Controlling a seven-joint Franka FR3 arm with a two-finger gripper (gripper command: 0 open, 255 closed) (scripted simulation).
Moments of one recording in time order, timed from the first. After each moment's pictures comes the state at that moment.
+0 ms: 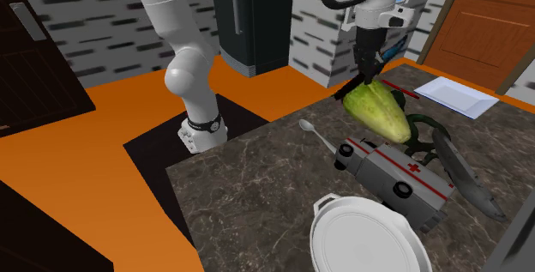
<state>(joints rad) 0.68 -0.16 -0.06 -2.19 0.05 2.21 -0.29</state>
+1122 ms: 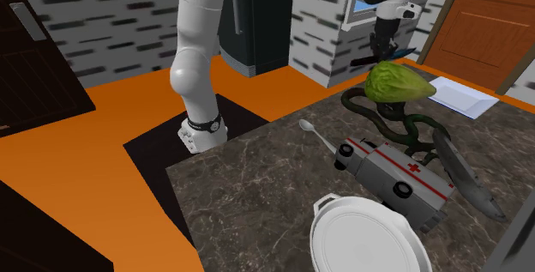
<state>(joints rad) 0.85 0.34 0.09 -1.62 -0.02 2.08 0.04</state>
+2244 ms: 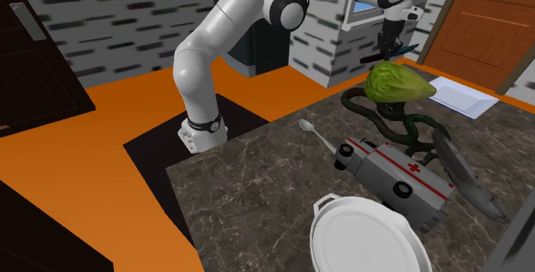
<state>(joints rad) 0.99 0.82 0.09 -0.94 -0.07 1.88 0.17</state>
